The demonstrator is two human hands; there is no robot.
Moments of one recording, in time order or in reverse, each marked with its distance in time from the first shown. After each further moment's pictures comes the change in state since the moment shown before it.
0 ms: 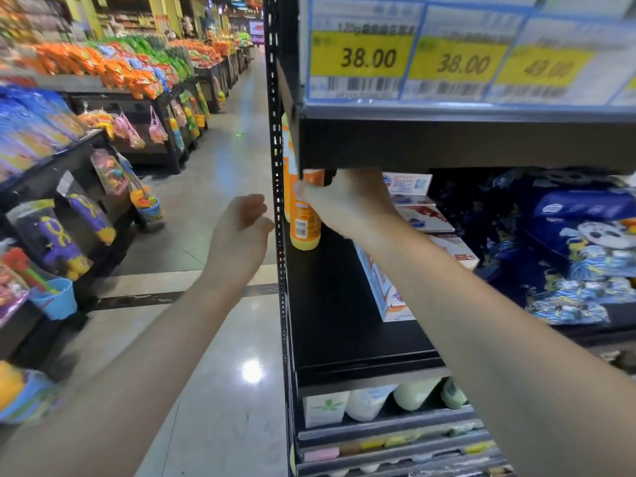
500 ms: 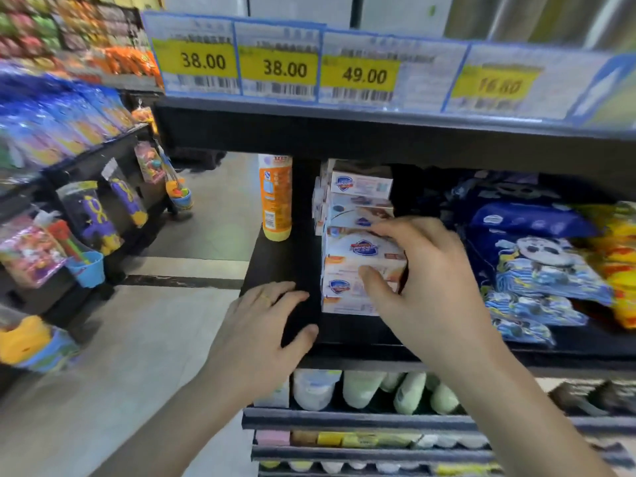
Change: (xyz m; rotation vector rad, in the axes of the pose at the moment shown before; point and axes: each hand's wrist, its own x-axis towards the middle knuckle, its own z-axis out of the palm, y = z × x) left_hand -0.137 -0.040 0.068 0.928 -0.225 0.341; right_hand -0.124 0.130 -0.085 0.014 0.167 -0.278
